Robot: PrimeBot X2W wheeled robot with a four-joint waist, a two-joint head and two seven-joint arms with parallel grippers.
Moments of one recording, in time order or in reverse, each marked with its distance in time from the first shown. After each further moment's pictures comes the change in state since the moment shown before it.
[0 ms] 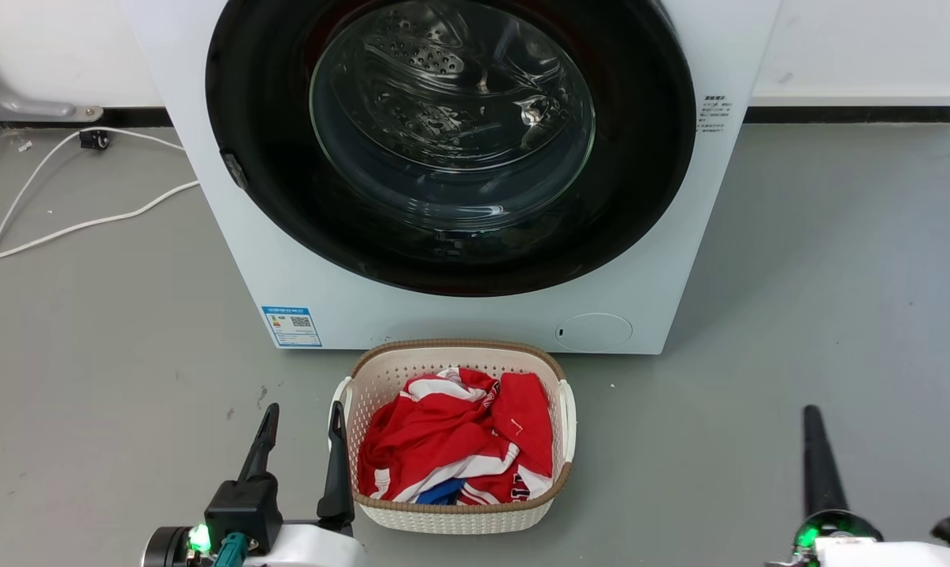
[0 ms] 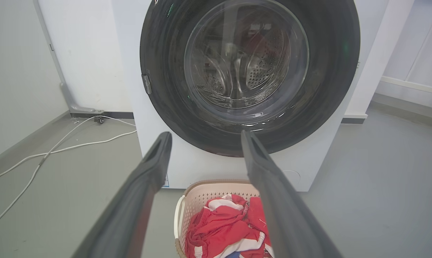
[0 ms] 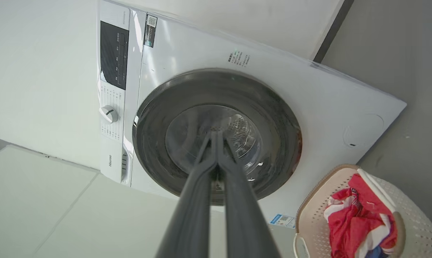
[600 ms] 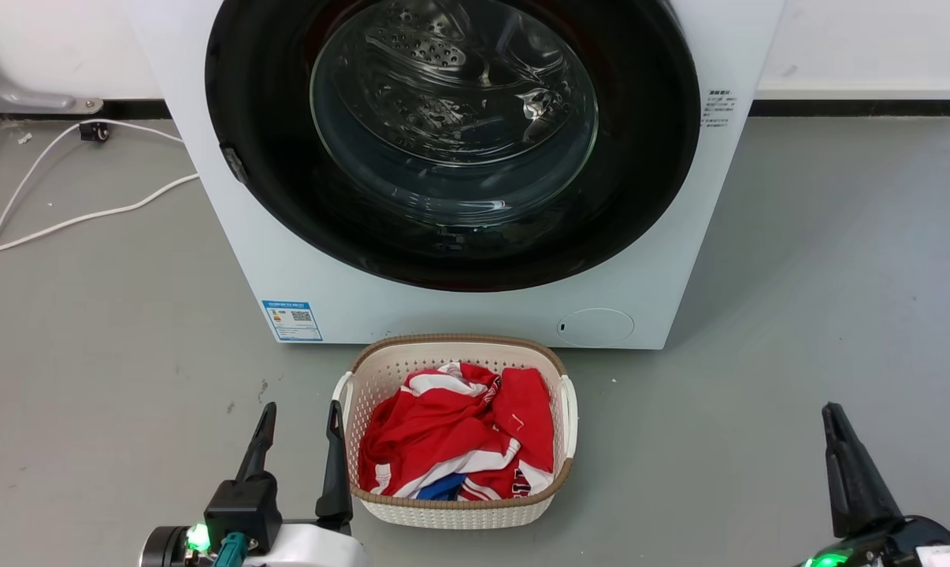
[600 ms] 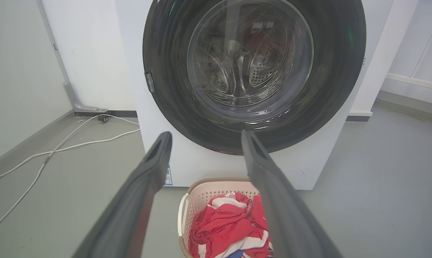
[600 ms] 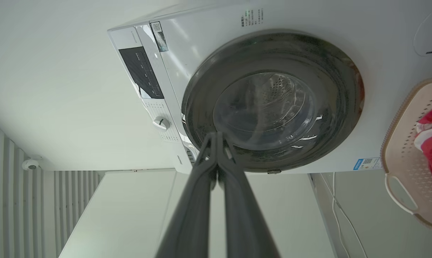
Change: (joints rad) left arm 0.000 0.000 0.002 -0.002 0.010 0.007 0.000; right arm 0.051 -0.004 -0.115 -0.116 0.500 0.000 0.325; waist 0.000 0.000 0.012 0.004
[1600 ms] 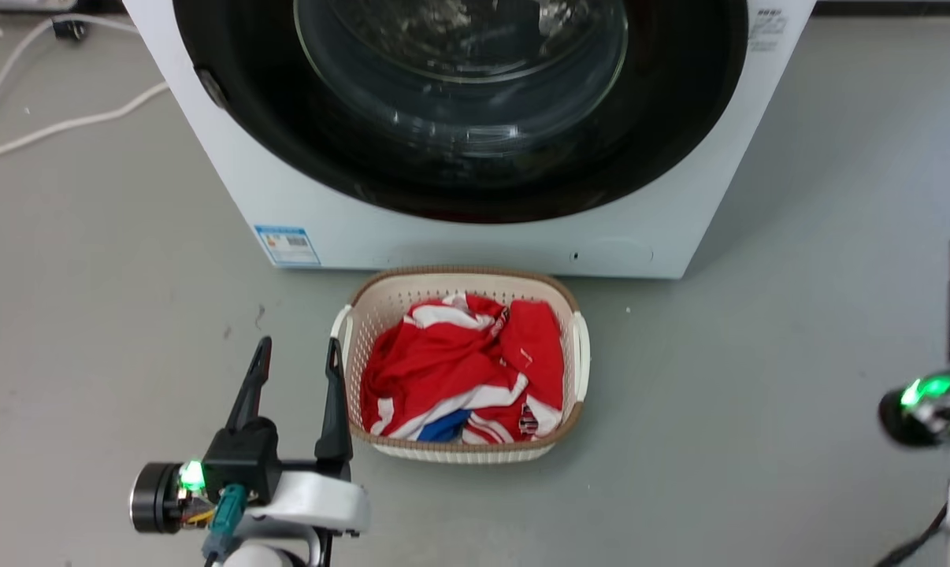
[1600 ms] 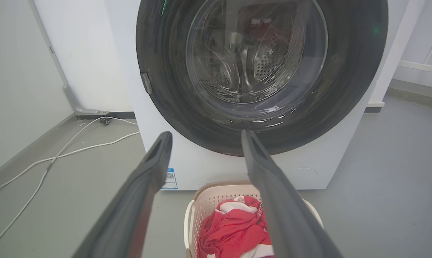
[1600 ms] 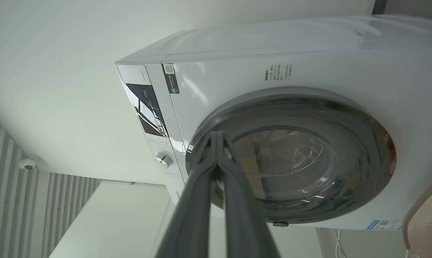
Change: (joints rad) left arm -0.094 0.000 0.007 -0.035 0.051 -0.003 0.000; right arm -0.394 -0.062 -0.229 0.208 -0.021 0.000 0.124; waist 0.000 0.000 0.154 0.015
